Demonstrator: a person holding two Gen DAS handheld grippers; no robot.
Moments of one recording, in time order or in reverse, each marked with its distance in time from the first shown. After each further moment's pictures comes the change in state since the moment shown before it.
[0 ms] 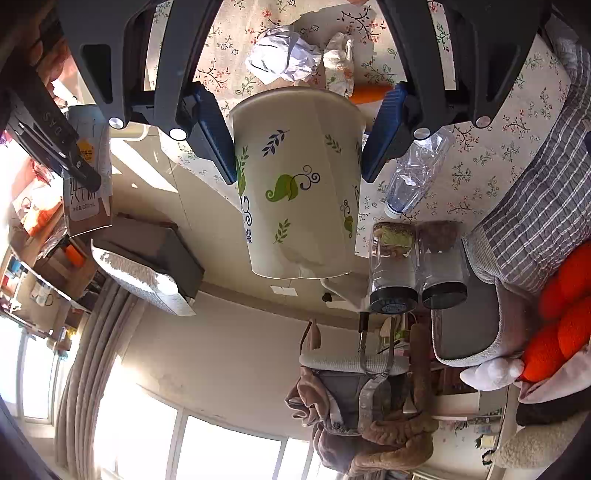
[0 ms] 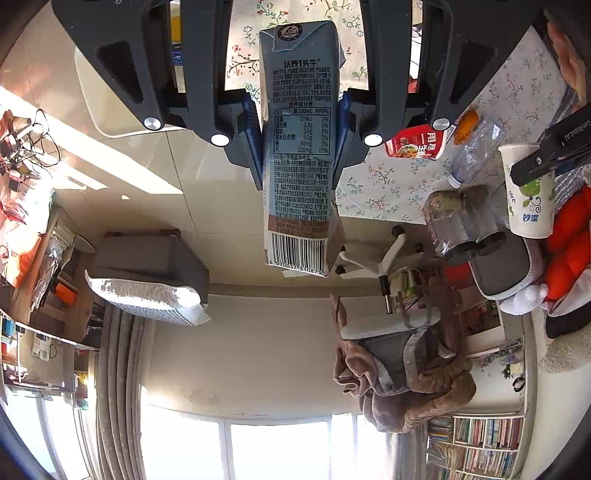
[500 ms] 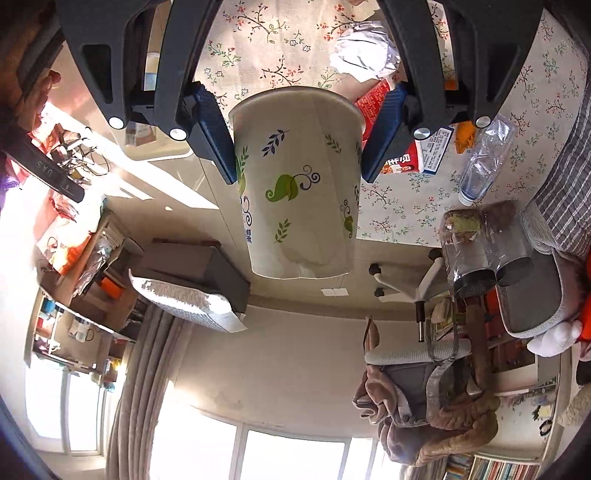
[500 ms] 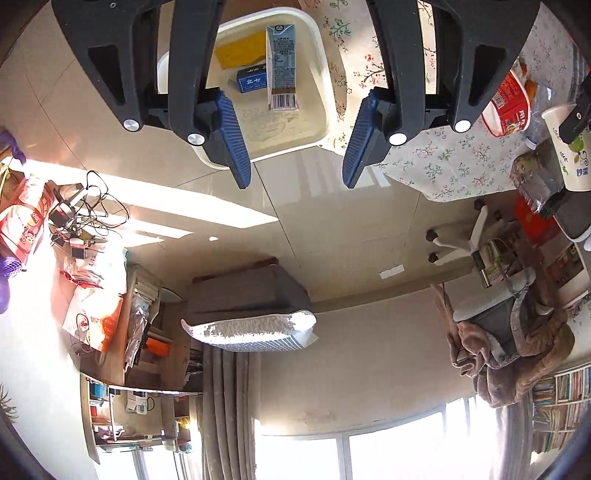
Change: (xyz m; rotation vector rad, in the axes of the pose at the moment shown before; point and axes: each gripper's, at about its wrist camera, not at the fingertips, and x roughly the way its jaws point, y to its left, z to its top) left arm 0.018 -0.104 -0.014 0.133 0.013 -0.131; right arm -0.016 -0.144 -0.012 0.236 0.041 -0.278
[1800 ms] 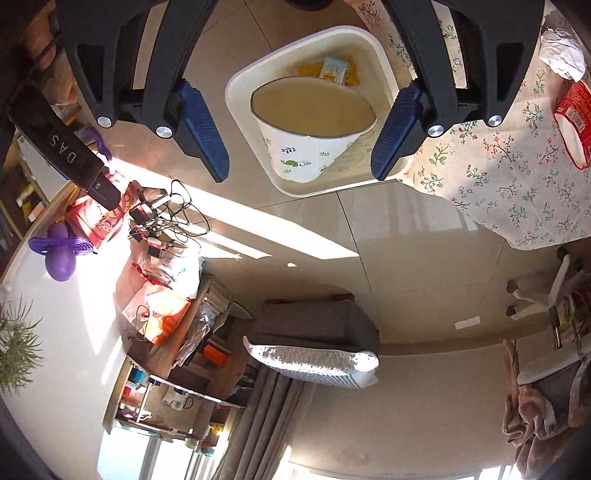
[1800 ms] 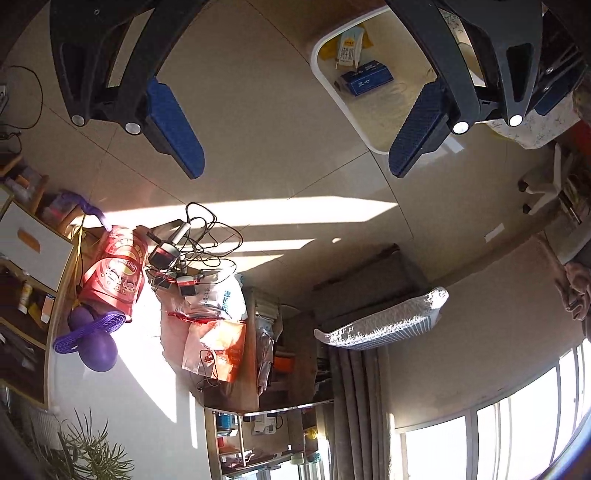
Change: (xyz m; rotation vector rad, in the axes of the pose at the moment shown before) left arm 0.076 -0.243 -0.016 0.165 0.206 -0.342; right arm -0.013 -0.163 -0.006 0.234 0.011 -0.341
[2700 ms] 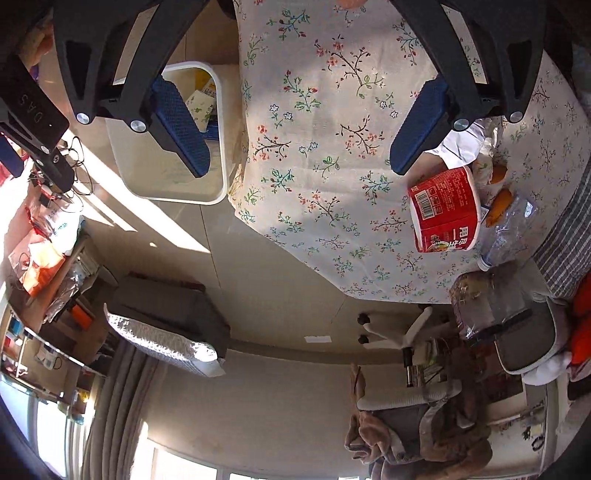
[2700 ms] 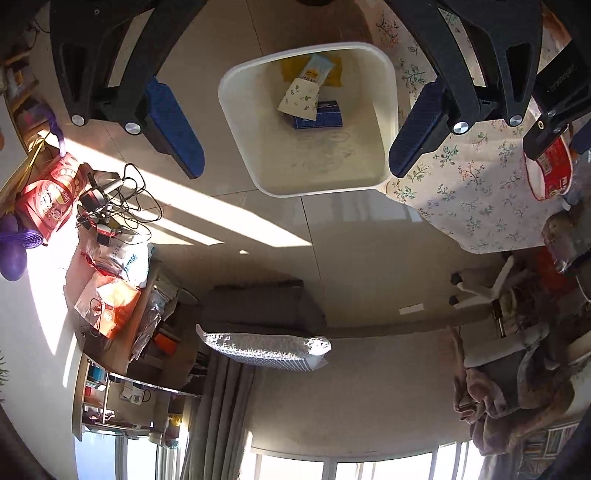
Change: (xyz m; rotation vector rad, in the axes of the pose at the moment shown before) left arm -0.074 0.112 -0.067 -0.275 -0.040 0.491; right arm -0.038 0.127 -0.057 -0.425 0.032 0.254
